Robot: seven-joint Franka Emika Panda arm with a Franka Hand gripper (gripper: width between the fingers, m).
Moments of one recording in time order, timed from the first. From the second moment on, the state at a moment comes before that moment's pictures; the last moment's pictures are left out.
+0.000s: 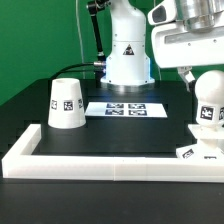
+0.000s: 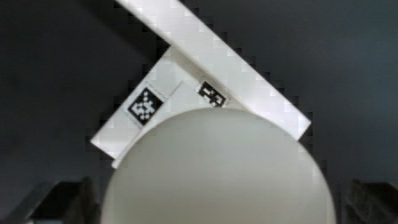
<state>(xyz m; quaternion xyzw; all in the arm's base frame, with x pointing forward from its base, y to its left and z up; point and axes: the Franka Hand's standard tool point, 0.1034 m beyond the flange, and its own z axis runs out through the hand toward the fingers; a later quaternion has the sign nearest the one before) 0.605 0.106 0.126 -0.93 0.35 0.02 0.12</state>
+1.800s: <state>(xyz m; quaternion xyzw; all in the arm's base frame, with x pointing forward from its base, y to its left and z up) 0.617 0.108 0.126 -0.87 -0.48 -0.08 -0.01</state>
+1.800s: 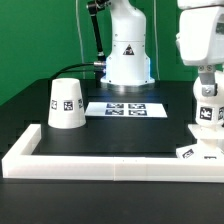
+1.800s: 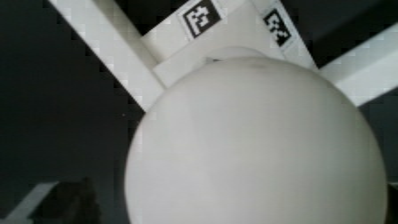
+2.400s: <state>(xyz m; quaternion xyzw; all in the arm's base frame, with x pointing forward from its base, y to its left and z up) 0.610 0.101 0.117 -0.86 -0.51 -0.06 -0.01</state>
